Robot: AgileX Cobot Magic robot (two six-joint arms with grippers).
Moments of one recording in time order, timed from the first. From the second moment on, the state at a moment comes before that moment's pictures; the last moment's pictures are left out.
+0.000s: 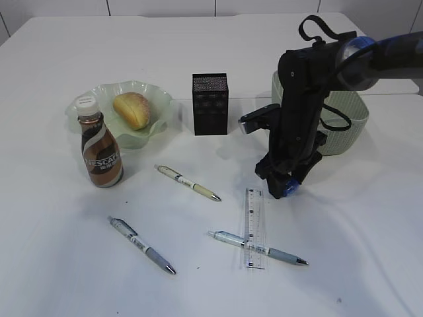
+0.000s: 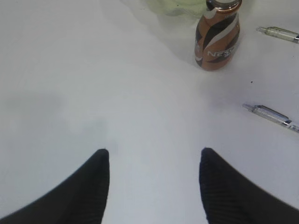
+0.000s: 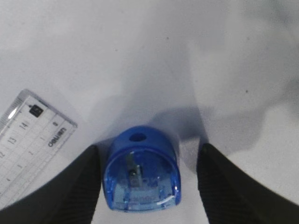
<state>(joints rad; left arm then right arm) -0.25 1.06 -0.93 0.24 0.87 -0.18 0.29 2.30 -1.75 0.00 1.11 -0.27</state>
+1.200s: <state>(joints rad) -0.25 1.06 -0.93 0.24 0.87 -0.18 0.29 2.30 -1.76 0.00 1.20 -0.27</state>
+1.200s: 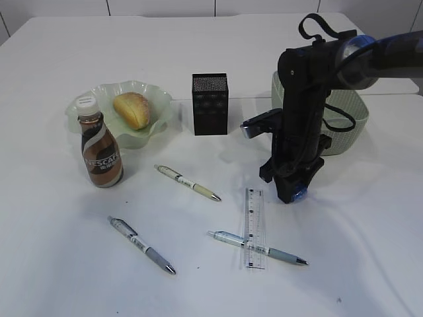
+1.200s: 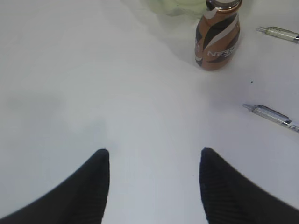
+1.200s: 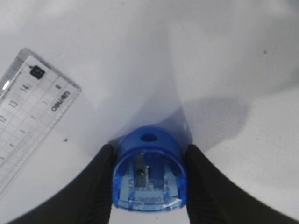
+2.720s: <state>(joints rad) -0.25 1.06 -0.93 0.28 0.89 -0.18 0.32 2.03 -1.93 0.10 0.91 -0.26</state>
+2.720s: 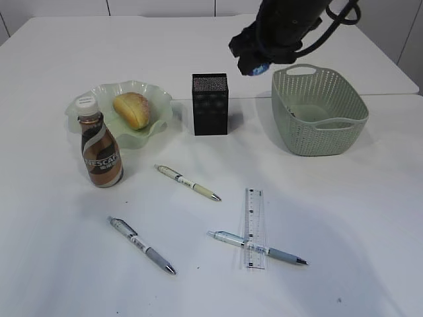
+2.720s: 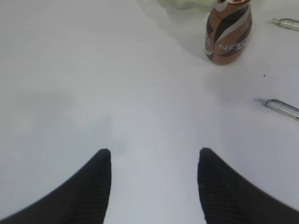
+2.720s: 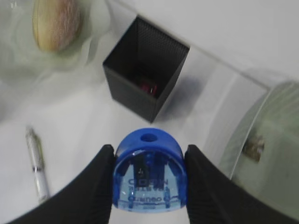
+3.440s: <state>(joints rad) -0.25 1.06 -0.93 0.29 0.84 -0.18 0.32 2.17 -1.93 0.10 0.35 -0.27</state>
